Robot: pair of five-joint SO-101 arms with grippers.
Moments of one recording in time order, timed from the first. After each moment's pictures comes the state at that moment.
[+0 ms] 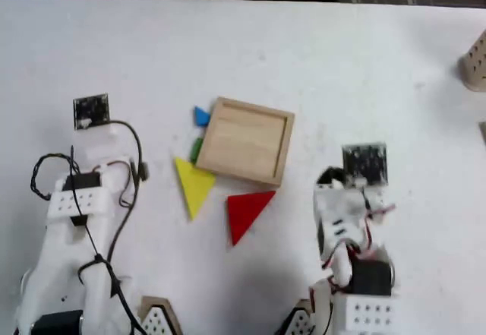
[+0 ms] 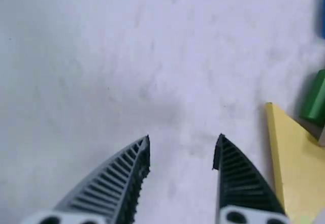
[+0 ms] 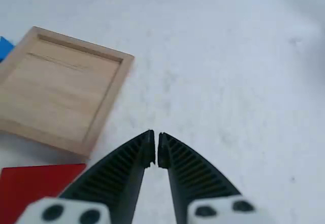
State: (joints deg) left arm -14.1 -29.8 62.0 41.4 4.0; right arm -2.4 -83.6 73.5 55.2 7.8
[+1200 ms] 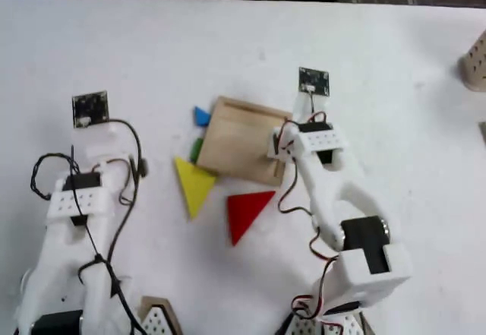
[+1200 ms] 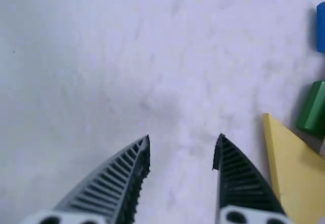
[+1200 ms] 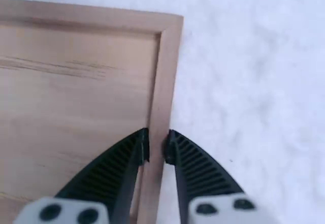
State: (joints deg) left arm -14.1 -29.8 62.0 39.0 4.0; right arm -10.5 6.3 29.3 42.8 -14.2
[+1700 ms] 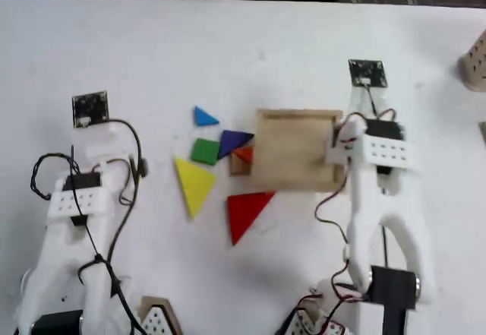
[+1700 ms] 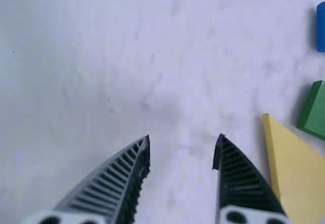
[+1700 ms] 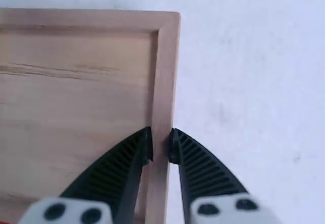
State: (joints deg) left arm -14.1 -29.8 62.0 39.0 4.0; right arm 6.9 -13.2 29.4 61.1 15.5
